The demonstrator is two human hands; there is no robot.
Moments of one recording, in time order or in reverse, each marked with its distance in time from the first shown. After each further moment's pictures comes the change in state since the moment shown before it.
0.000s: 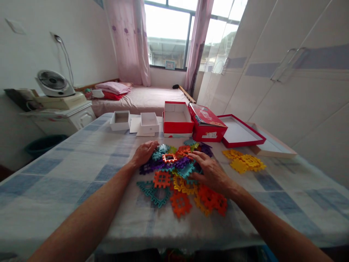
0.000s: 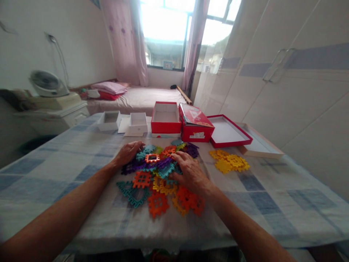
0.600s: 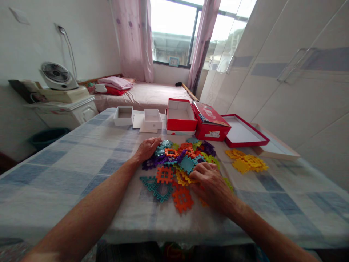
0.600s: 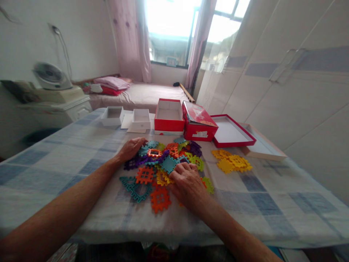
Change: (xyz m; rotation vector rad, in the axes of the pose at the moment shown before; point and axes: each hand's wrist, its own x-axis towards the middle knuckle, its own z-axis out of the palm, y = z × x) left_hand 0.001 0.003 -0.001 0.053 0.003 0.017; right_hand -0.026 -0.038 0.001 -0.181 -0.013 -0.102
